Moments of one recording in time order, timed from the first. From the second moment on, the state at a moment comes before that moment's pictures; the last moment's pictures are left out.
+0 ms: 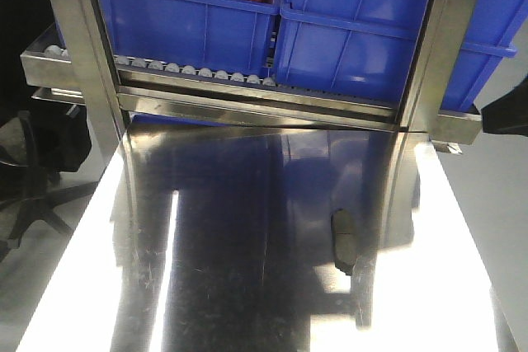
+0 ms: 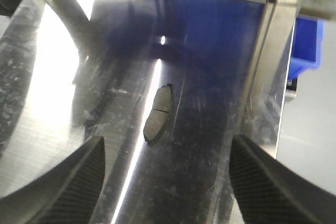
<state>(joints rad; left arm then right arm) -0.52 0.99 -1.12 0.22 1.08 -0.52 0.01 1.12 -1.33 0.28 1.14 -0.16</state>
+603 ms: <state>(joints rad) -0.52 0.99 -1.12 0.22 1.08 -0.52 0.27 1.51 -1.33 0.11 1.08 0.03</state>
